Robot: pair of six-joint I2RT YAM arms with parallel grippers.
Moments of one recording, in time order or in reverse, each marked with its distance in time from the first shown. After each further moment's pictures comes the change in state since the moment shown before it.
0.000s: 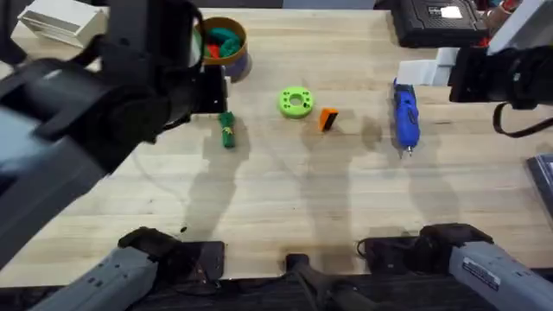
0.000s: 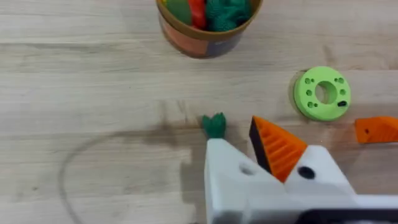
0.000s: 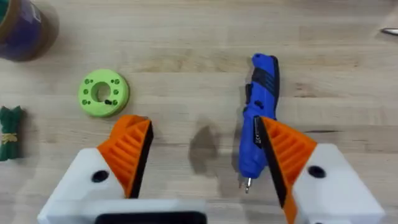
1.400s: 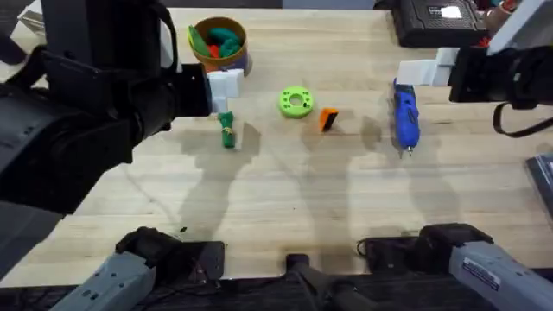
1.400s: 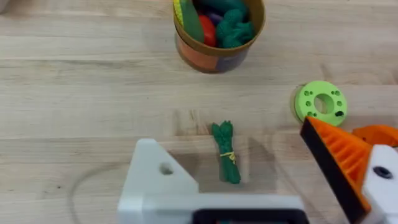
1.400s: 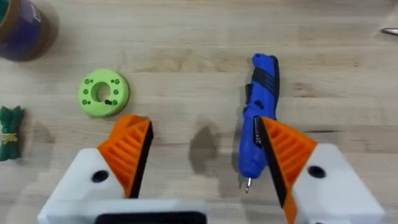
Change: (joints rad) left arm 0.000 -0.153 0.003 -0.053 -0.064 0.026; right arm 0.000 0.000 0.000 0.000 0.000 0.000
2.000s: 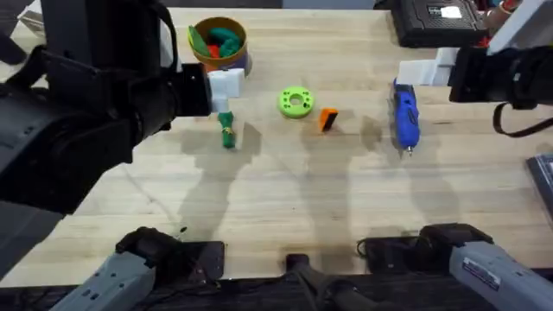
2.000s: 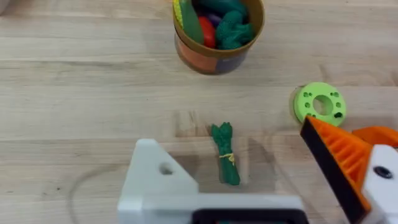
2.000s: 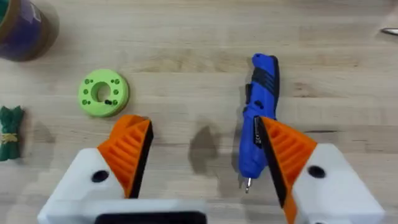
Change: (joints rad) left arm 0.000 0.000 0.000 0.004 0.000 0.000; right arm 0.000 0.000 0.000 0.000 0.000 0.000
